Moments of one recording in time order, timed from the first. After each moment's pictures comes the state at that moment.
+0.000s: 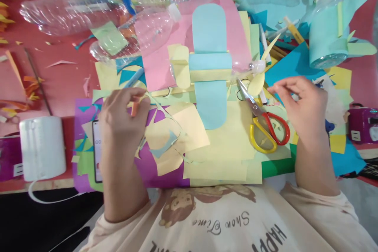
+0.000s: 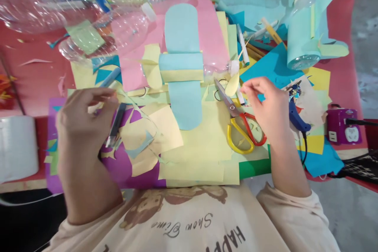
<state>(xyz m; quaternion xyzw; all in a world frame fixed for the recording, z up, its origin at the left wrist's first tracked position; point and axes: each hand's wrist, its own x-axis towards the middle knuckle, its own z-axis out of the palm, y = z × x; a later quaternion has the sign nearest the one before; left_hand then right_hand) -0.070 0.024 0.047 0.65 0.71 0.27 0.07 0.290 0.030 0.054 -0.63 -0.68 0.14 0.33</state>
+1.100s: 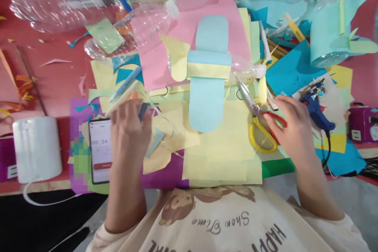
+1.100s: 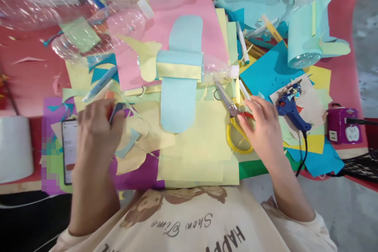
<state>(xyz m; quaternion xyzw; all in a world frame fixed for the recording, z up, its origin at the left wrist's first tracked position) -0.070 0.001 0.024 0.67 0.72 0.16 0.05 0.293 -0.020 0.036 -0.60 -0.77 0.01 0.20</state>
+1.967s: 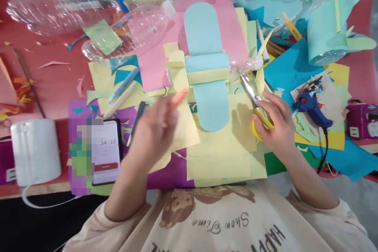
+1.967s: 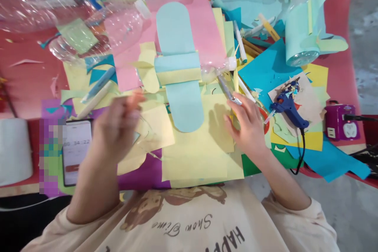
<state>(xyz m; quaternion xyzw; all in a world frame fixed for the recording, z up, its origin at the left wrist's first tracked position) -0.028 0.010 0.055 0.77 0.56 0.26 0.15 0.268 -0.019 0.028 -0.57 -0.77 0.08 0.28</state>
